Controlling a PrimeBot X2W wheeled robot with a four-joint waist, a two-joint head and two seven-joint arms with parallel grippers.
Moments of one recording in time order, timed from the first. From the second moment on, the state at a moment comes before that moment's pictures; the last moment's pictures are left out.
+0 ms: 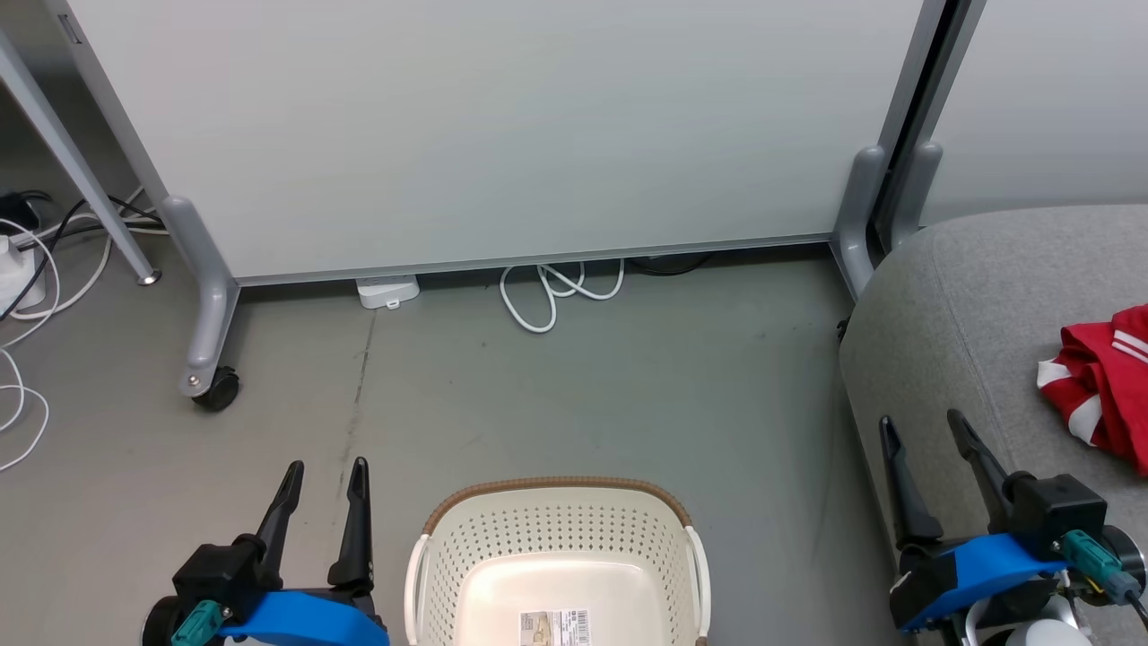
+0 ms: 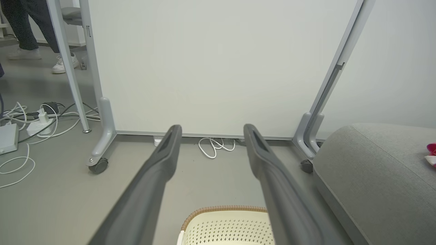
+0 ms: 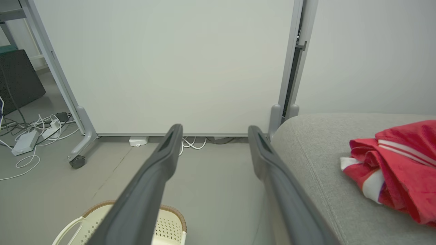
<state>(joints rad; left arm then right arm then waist) -0.04 0.12 -0.12 0.33 -0.32 -0.13 -0.26 -0.08 -0.05 -0.07 0.20 0.07 0.13 -0.14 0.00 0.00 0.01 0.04</state>
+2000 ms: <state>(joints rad) -0.02 0.08 -0.03 0.33 -0.89 -0.12 -0.09 -0.05 -0.05 -0.08 0.28 0.76 0.13 -0.03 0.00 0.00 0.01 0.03</state>
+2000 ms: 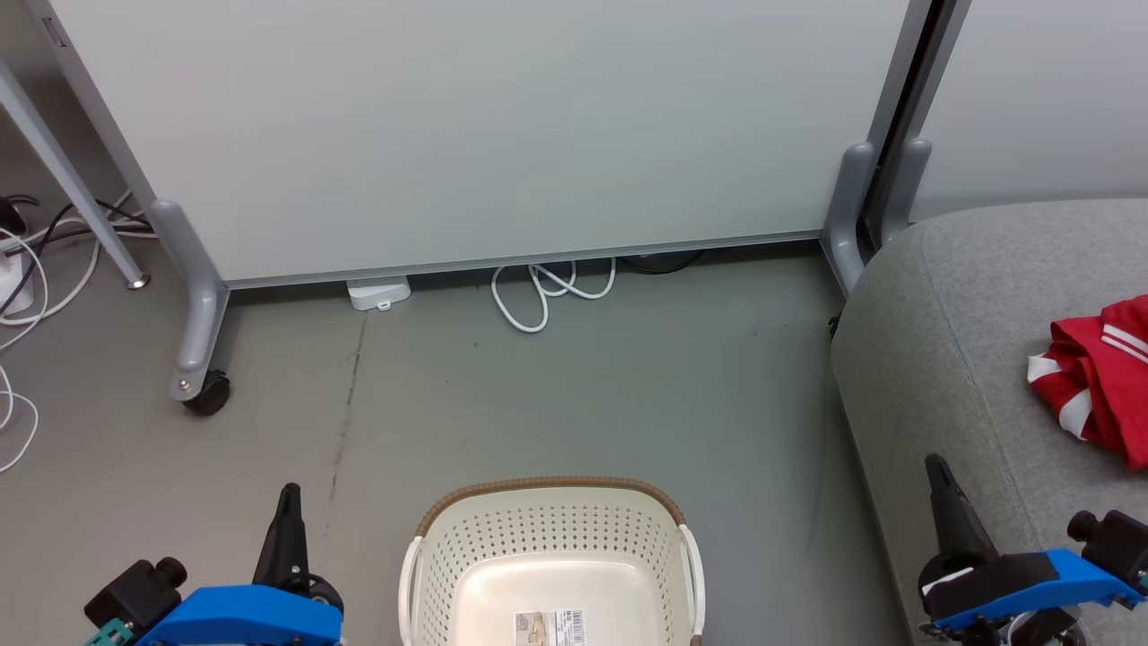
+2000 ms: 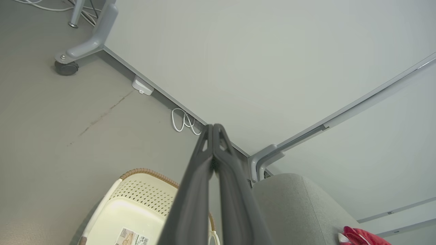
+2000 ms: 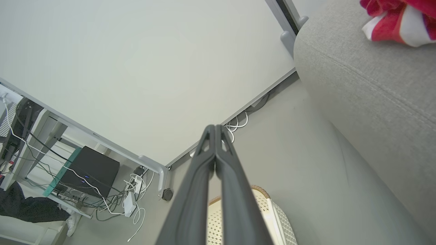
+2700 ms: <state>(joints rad) -0.05 0.07 0.02 0.29 -1.12 -0.11 -0.03 -0.08 -0.05 -0.09 0.27 1.03 0.13 0.02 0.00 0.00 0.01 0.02</state>
